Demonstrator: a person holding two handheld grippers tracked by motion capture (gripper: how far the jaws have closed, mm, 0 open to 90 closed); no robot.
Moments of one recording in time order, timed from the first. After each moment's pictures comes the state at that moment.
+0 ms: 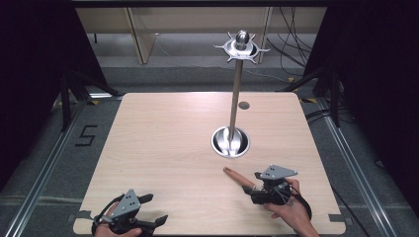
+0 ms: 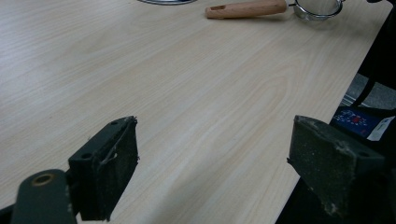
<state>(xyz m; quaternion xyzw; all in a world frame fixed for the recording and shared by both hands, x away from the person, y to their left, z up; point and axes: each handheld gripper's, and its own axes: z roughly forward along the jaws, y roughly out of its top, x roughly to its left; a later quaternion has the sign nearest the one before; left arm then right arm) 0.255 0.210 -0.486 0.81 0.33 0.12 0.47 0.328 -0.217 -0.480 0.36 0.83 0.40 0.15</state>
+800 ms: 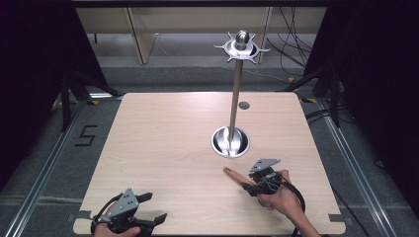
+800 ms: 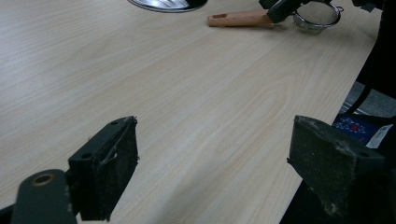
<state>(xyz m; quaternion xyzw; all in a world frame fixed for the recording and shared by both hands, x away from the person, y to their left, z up) 0.257 0.212 -0.485 0.81 0.32 0.12 0.48 0.356 -0.200 -0.486 0.36 0.88 0.29 0.12</state>
